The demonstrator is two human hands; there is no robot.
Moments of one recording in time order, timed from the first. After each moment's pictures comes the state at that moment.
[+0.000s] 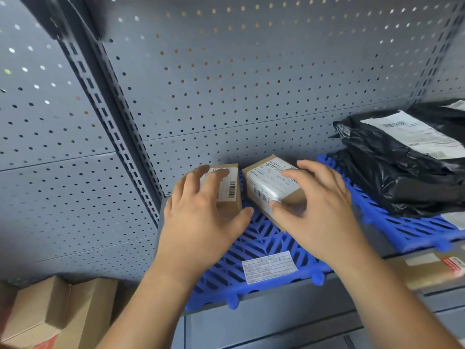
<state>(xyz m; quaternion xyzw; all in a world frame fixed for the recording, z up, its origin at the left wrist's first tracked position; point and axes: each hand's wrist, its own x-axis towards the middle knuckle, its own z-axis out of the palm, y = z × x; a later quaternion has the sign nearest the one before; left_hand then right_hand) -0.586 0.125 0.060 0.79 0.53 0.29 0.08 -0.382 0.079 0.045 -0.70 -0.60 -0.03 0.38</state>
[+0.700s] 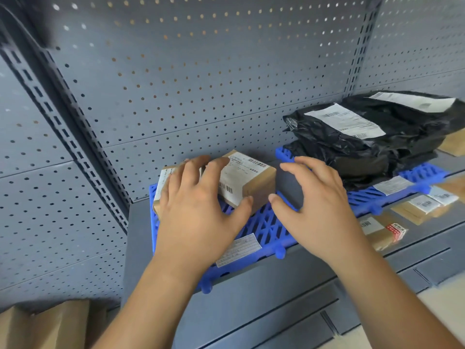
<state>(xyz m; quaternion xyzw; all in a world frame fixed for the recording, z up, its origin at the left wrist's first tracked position) -0.549 0.087 0.078 0.83 0.46 0.32 0.06 -0.361 0.018 0.048 -0.73 -0.55 -0.06 0.40</state>
